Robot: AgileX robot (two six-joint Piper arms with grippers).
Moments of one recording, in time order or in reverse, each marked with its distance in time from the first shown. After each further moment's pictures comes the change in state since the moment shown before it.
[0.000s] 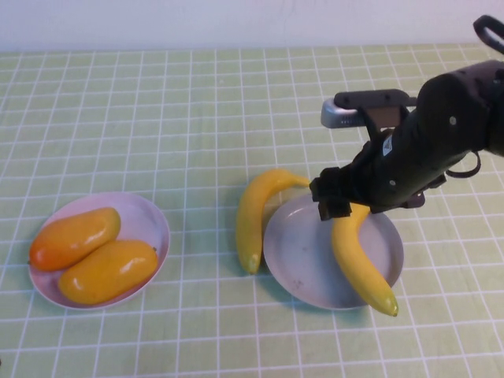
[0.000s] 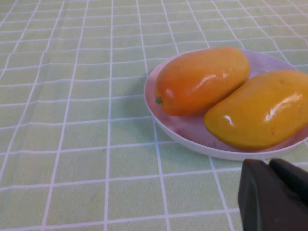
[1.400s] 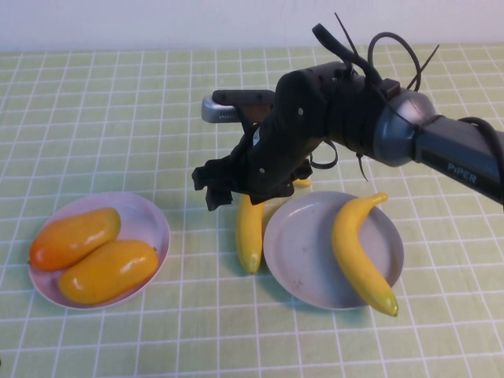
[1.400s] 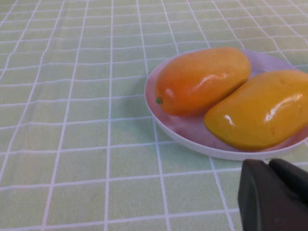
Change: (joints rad) right arm 0.151 0.390 -0.503 0.129 0.051 -0.007; left arm 0.000 0.000 0.000 0.000 0.000 0.000
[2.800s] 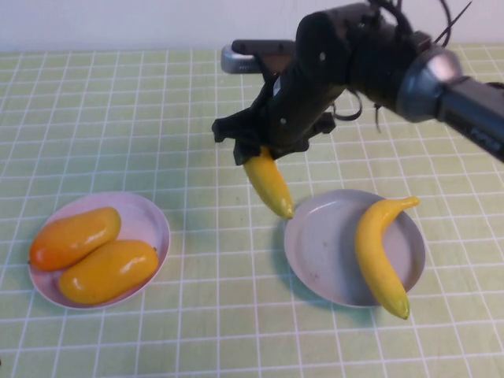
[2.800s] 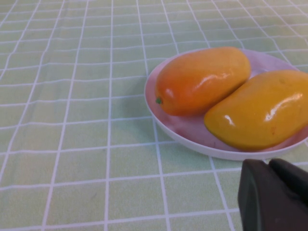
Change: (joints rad) right arm -0.068 0.030 -0.193 -0.073 0.151 0.020; left arm 0.000 0.000 0.000 0.000 0.000 0.000
